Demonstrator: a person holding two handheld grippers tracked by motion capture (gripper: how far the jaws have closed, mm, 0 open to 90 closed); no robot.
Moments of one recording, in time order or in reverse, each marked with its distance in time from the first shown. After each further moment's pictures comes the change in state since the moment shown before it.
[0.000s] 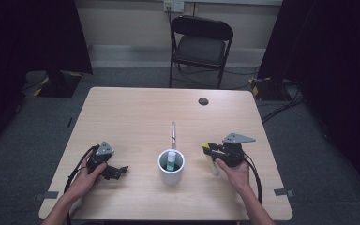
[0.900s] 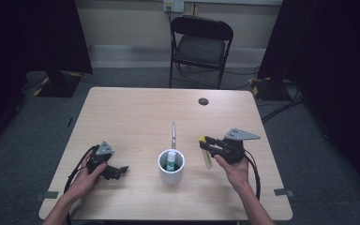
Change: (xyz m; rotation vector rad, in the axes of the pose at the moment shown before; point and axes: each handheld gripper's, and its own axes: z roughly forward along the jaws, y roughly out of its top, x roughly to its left) left arm 0.000 0.000 0.000 -0.001 0.000 0.000; right arm 0.018 0.028 -0.015 -0.130 0.073 -0.004
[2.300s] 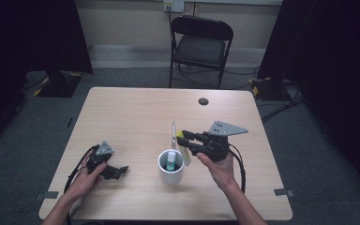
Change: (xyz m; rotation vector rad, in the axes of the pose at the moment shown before) left arm 0.000 0.000 0.000 0.002 -0.002 0.002; right arm 0.065 0.056 0.010 -0.105 0.189 -0.069
